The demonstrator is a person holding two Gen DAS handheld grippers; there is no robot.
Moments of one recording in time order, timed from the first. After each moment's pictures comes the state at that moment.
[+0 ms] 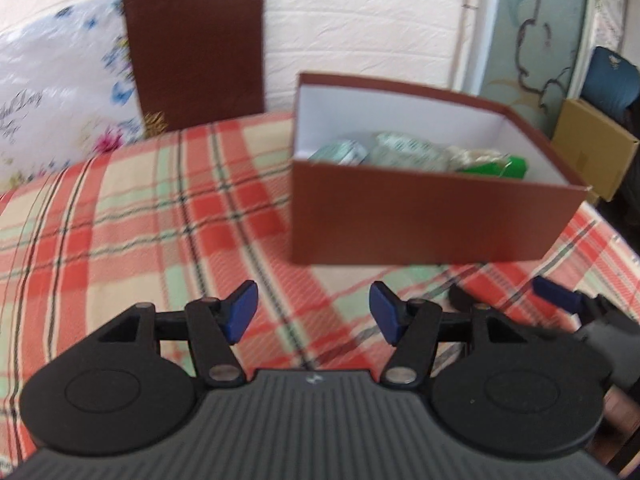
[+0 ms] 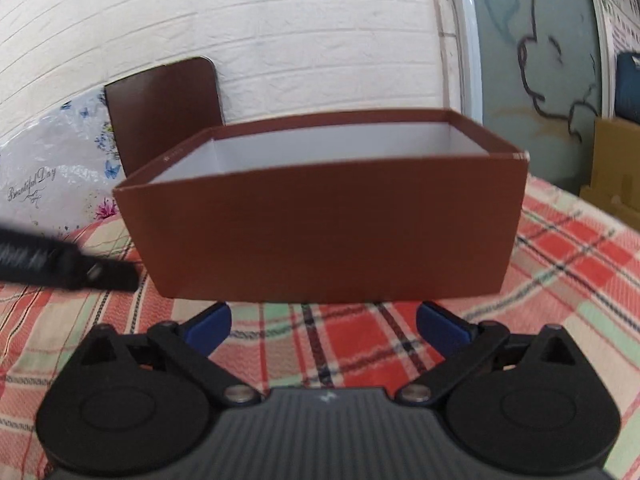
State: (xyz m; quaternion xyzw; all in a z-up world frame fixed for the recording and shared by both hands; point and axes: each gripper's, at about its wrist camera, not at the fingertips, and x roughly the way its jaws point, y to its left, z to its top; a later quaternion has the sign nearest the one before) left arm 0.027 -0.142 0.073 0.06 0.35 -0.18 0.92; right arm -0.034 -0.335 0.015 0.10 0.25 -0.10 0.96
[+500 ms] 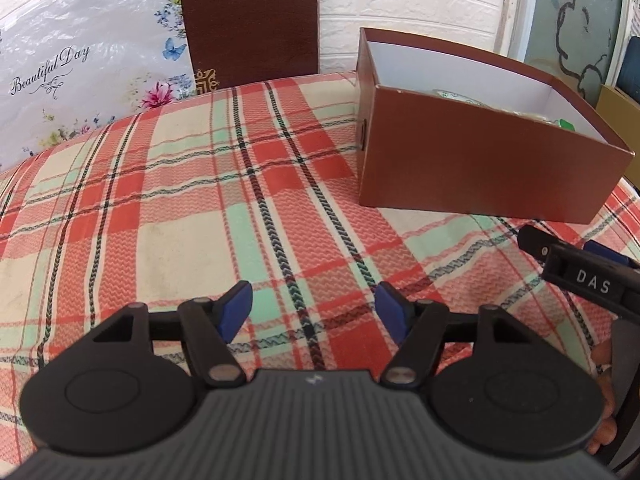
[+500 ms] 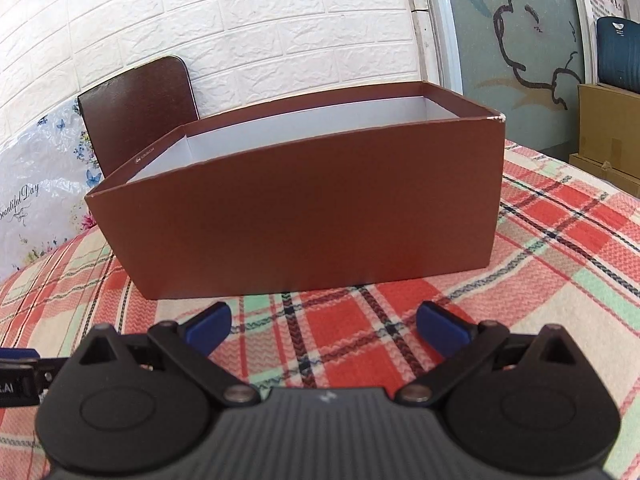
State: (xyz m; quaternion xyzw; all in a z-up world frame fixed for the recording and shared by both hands) left arm 0.019 -0.110 0.054 0.07 0.37 -0.14 0.92; right arm -0.041 -0.344 0.008 0.14 0.26 -0.11 0.95
